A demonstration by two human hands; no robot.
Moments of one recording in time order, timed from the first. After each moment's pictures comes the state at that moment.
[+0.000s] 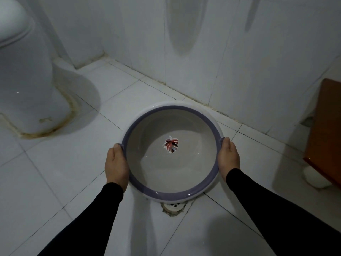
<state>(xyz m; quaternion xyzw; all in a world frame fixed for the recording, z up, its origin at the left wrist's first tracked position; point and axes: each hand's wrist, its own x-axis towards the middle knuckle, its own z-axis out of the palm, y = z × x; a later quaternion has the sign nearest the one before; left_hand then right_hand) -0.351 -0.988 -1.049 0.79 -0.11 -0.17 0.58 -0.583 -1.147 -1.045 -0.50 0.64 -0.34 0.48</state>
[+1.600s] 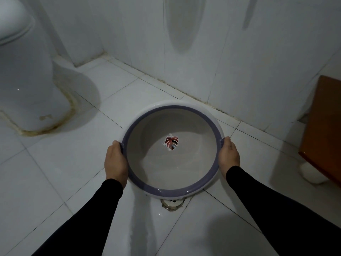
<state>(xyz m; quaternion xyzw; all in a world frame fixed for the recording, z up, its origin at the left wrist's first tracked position) -0.353 -0.980 -1.040 0.84 -0.19 -0.15 0.49 -0.590 -1.142 -1.044 -0.54 0.65 -0.30 0.43</state>
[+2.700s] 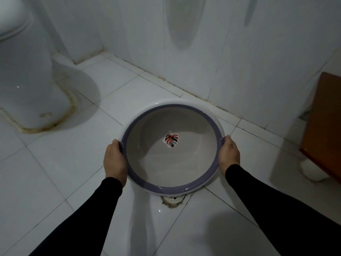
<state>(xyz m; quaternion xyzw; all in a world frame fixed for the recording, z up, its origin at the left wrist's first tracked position) -0.349 -0.974 -1.046 0.84 -0.23 -0.12 0.48 -0.590 -1.137 -1.040 -0.54 0.65 -0.32 0.42</state>
